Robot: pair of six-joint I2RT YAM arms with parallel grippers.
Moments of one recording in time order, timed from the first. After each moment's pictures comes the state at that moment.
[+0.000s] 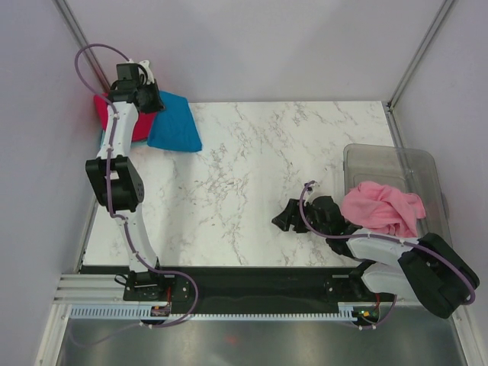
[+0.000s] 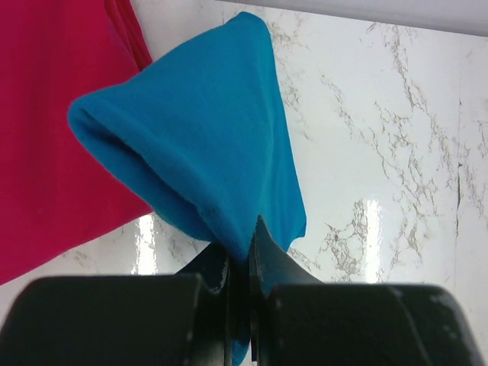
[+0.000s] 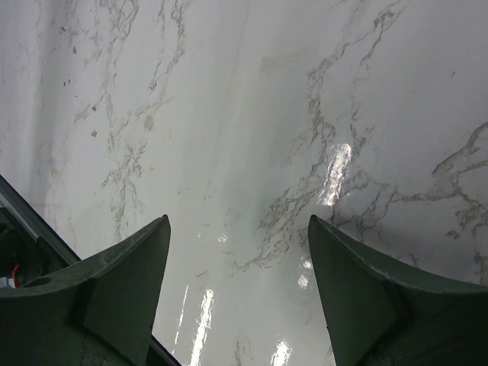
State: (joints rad) left arm 0.09 2.13 2.10 -0.68 0.22 -0.10; right arm 0.63 1.19 0.25 0.41 -0.15 0.70
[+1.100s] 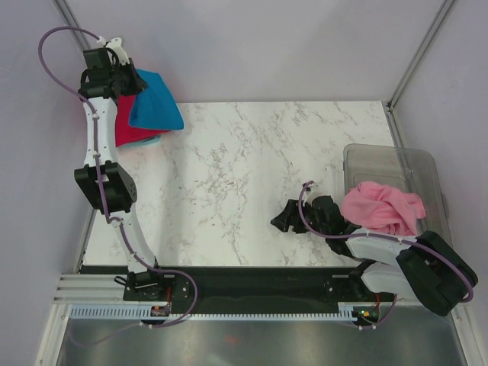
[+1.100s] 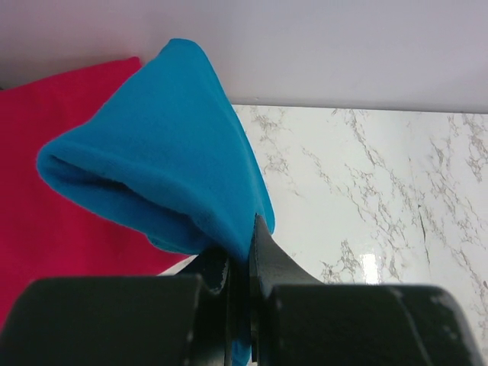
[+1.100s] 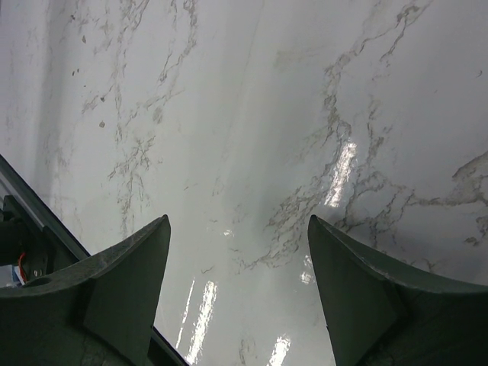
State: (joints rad) left arm 0.20 2.11 2.30 -0.67 0.36 -0.06; right arm 0.63 1.21 0.25 0.44 -0.19 0.69
